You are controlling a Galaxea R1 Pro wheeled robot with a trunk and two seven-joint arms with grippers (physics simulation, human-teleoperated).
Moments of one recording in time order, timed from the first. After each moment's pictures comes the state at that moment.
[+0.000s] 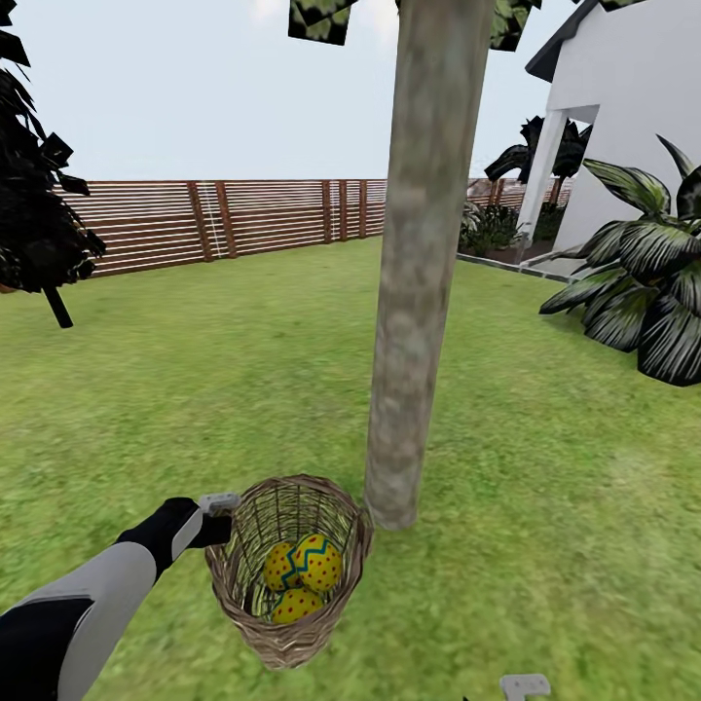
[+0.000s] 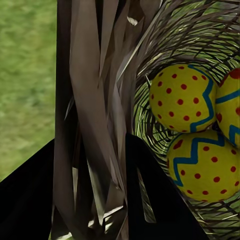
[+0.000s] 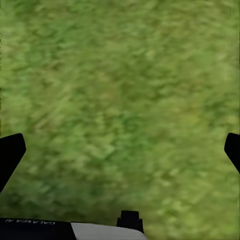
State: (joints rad) left arm -0.90 0.11 0.03 -0.21 0.07 0.53 -0.02; right arm -0.34 -0.04 -0.31 -0.21 0.27 -0.21 0.18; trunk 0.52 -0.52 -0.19
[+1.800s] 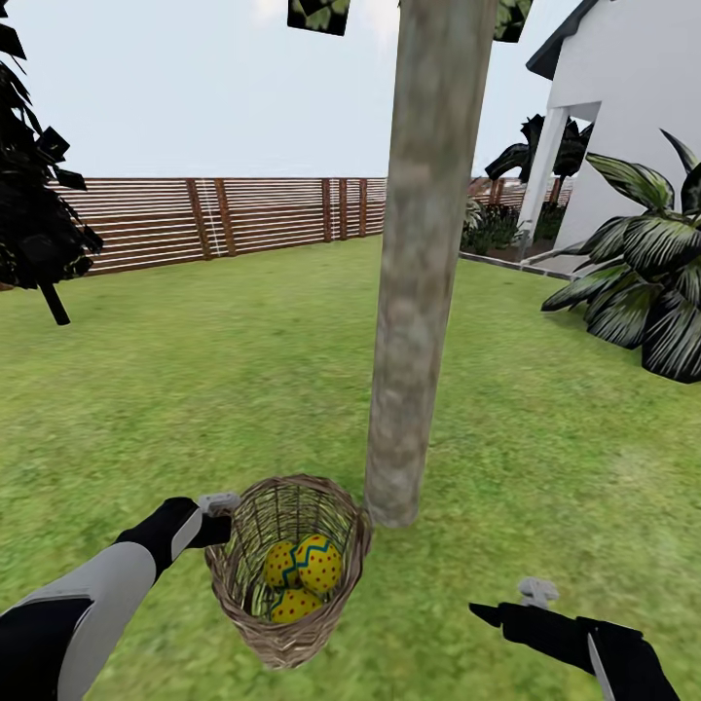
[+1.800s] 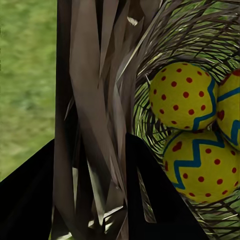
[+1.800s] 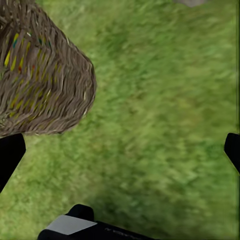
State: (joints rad) left arm -0.90 0.11 0.03 -0.21 0.07 0.53 -0.02; right arm -0.34 -0.10 -0.49 -0.86 0.27 0.54 0.86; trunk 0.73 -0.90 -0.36
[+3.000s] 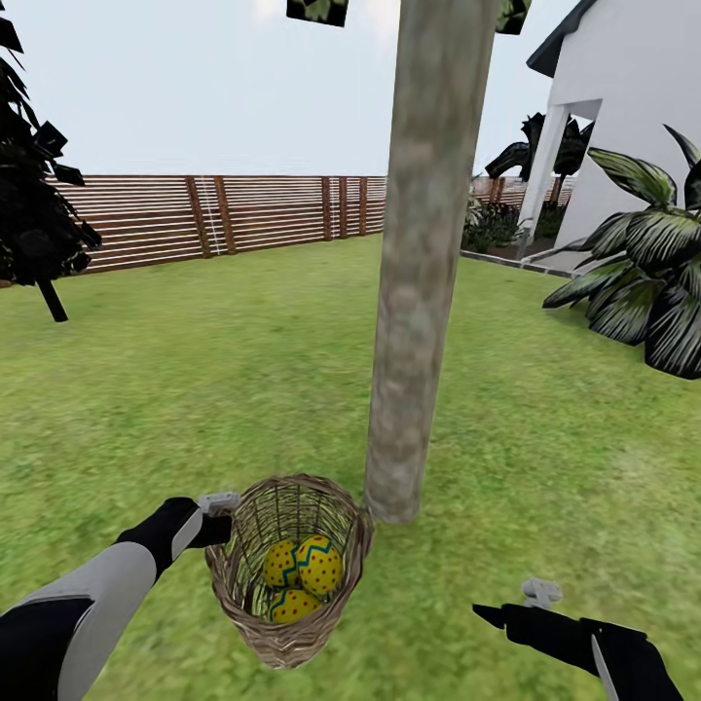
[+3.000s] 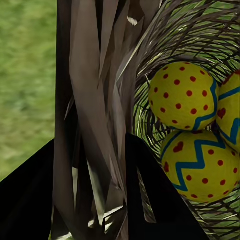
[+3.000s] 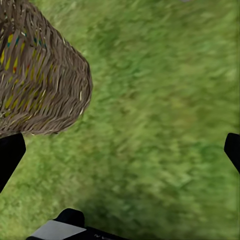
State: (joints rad) left arm -0.90 0.11 0.03 -0.21 0.07 0.53 -0.02; right arm -0.34 -0.11 -0.49 -0.85 0.27 0.53 0.86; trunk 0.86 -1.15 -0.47
